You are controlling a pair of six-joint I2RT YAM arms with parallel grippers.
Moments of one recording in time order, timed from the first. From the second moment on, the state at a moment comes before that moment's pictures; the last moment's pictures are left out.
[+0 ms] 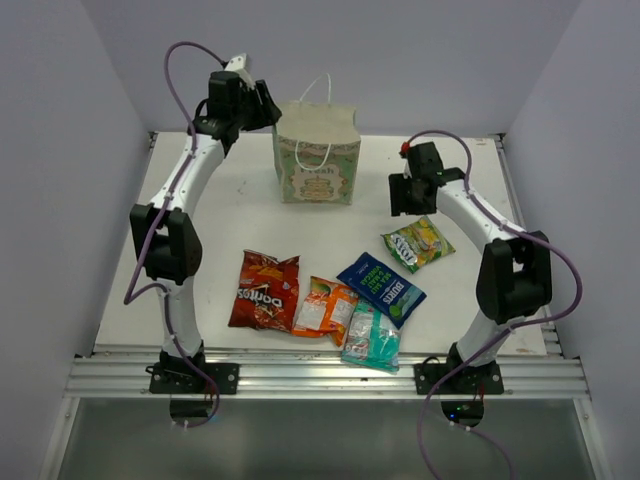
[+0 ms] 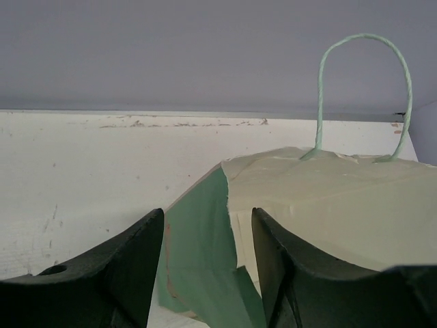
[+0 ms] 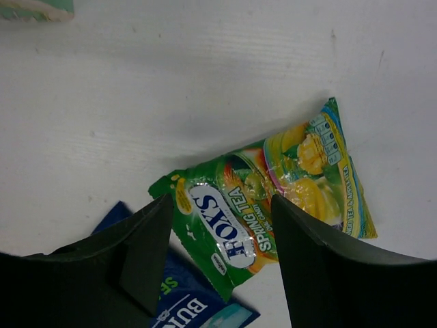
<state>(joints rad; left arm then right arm) -0.20 2.07 2.03 -0.35 0.15 -0.39 0.25 1.73 1.39 -0.65 0.08 0.17</state>
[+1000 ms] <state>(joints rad) -0.20 2.08 2.04 -0.38 0.17 -0.38 0.30 1.84 1.23 -0.57 0.21 0.13</state>
